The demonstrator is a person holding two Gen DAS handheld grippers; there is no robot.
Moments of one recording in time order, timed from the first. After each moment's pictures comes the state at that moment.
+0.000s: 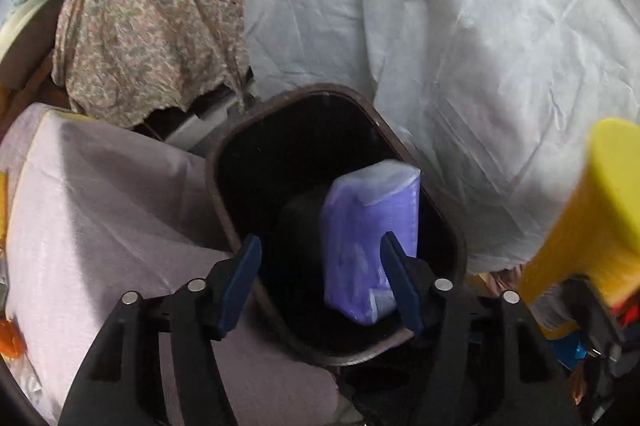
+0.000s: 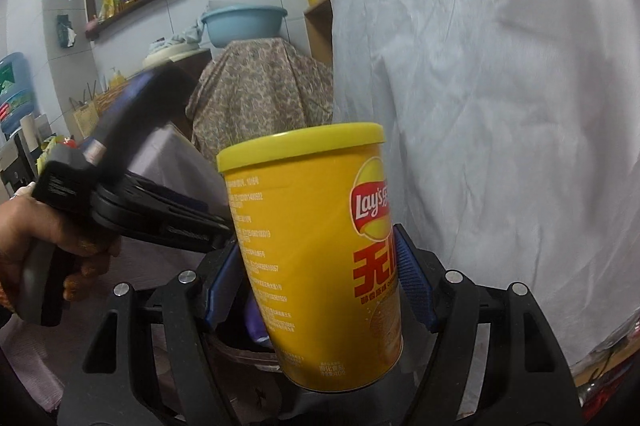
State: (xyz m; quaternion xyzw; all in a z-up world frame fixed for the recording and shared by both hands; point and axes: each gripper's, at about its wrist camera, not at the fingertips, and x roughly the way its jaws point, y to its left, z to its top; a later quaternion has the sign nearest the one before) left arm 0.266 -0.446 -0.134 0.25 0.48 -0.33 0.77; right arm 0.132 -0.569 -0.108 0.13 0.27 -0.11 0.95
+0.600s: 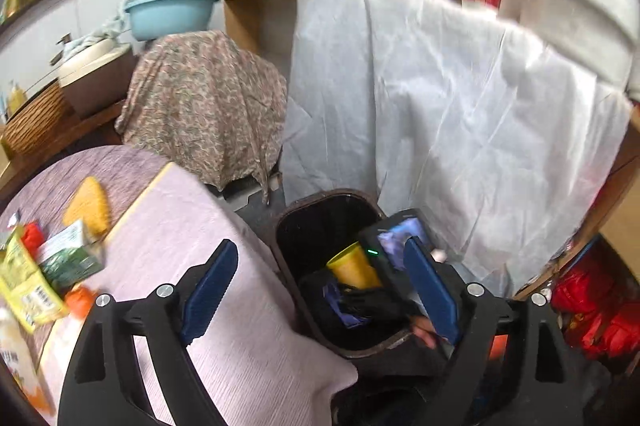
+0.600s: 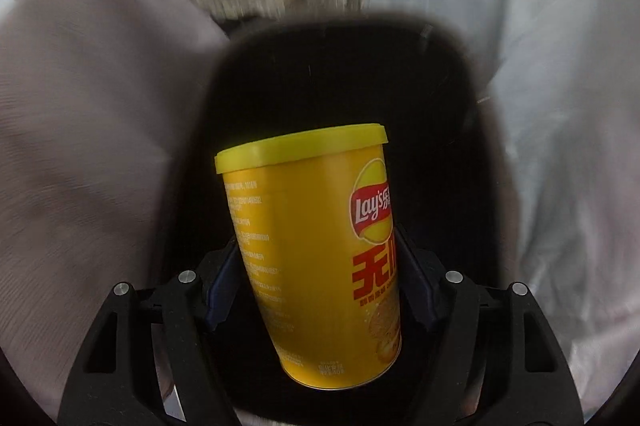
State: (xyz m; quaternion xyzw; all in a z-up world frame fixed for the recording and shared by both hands) left arm 0.224 -0.332 -0.013 0.13 0.34 -0.36 0.86; right arm 0.334 -0.543 -0.252 0.11 0.57 -0.06 0.81
